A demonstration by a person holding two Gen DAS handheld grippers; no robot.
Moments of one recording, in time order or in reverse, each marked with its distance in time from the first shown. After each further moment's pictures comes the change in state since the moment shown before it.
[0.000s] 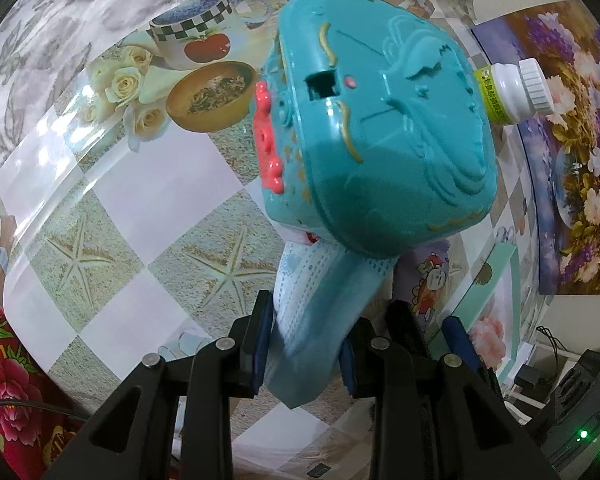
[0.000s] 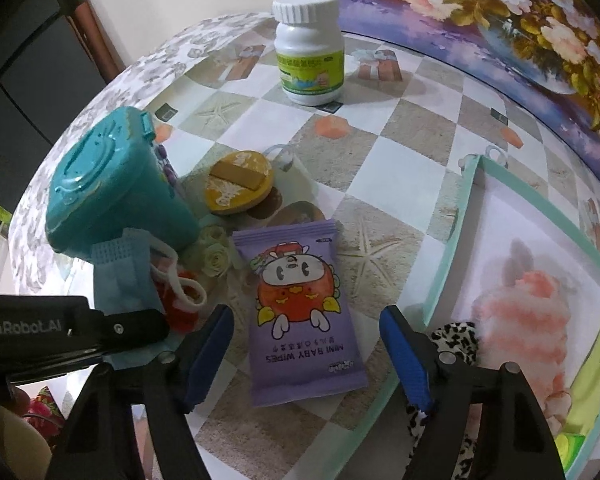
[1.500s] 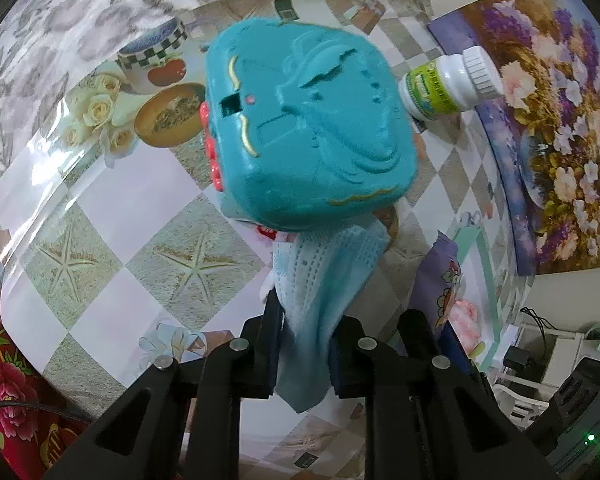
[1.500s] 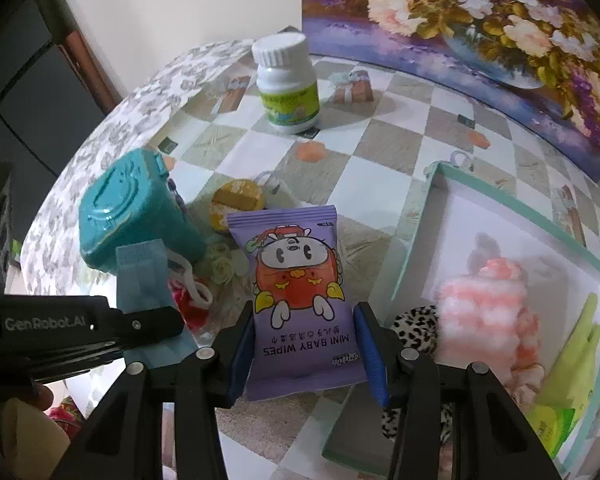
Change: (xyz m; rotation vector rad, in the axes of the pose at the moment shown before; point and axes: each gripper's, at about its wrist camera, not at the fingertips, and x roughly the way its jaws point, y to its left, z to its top) left arm -0.021 -0.028 -0.019 0.084 -0.031 -0.078; right arm -0.045 -0.016 -0.007 0.092 -0.070 0.011
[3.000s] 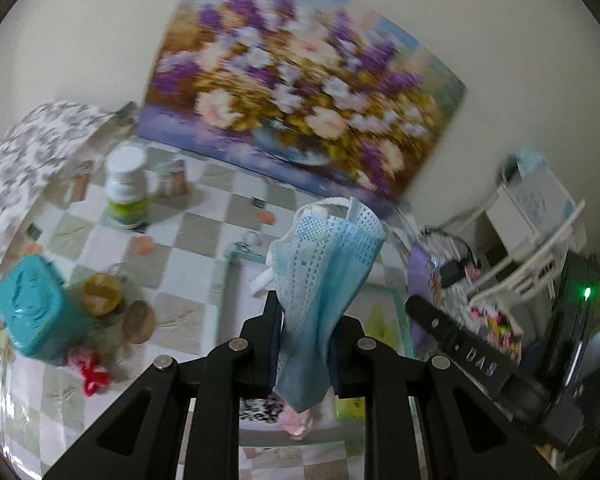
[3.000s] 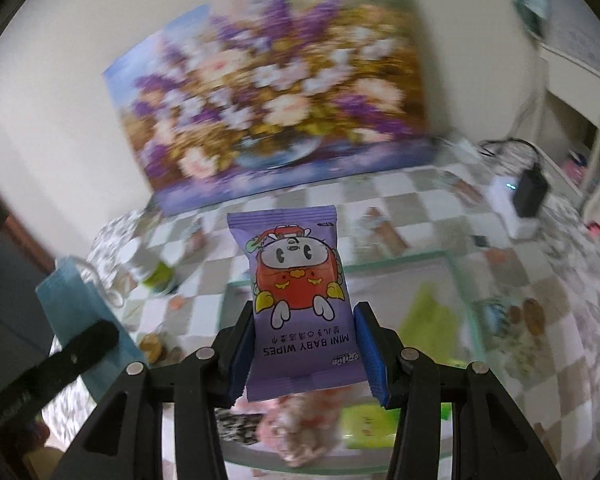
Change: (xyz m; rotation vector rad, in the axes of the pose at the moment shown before) left arm -0.061 -0.182 -0.099 0.768 -0.319 -0.262; right arm -0.145 -0.177 -0.032 0.510 -0.336 -0.160
